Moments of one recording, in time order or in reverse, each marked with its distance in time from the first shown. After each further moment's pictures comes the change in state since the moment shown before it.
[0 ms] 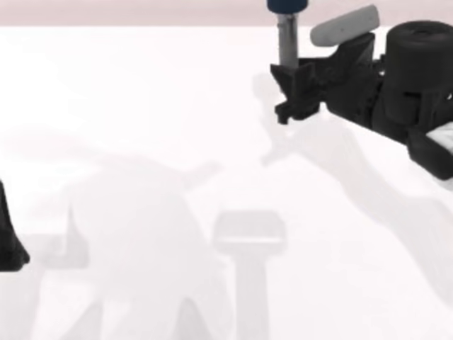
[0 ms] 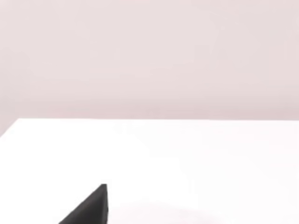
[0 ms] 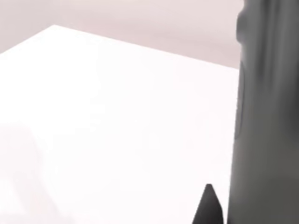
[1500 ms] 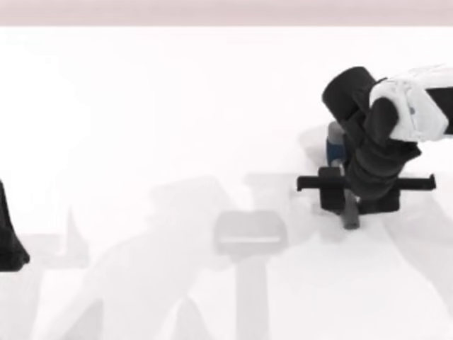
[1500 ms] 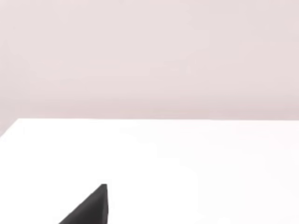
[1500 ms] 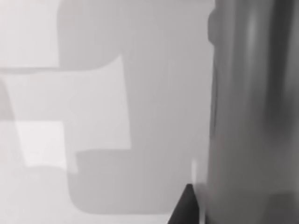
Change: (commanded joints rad) left arm 0.000 0.000 0.000 0.000 0.000 0.000; right arm -0.009 0.313 0.310 -1.225 0.339 0.360
